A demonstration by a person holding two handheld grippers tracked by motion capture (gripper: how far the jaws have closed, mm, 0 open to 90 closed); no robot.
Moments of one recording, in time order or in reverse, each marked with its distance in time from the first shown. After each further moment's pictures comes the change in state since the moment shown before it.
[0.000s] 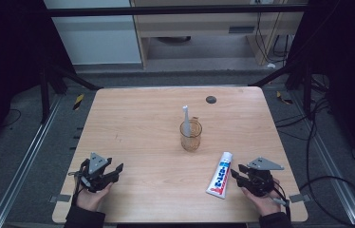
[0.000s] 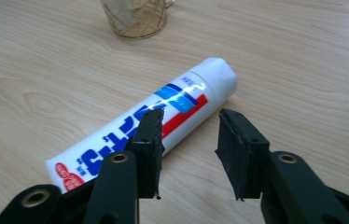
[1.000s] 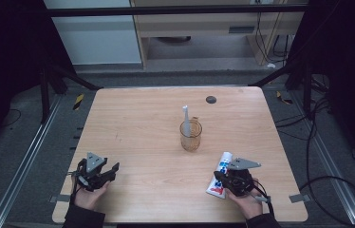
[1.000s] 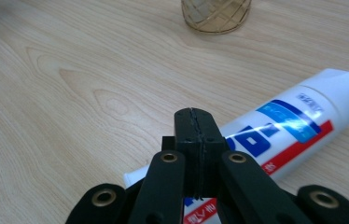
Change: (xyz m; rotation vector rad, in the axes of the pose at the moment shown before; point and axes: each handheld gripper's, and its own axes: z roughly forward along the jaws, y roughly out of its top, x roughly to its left) left arm 0.009 -0.003 0.004 0.021 0.046 -0.018; right arm 0.040 0.011 0.028 0.064 0.152 -0.045
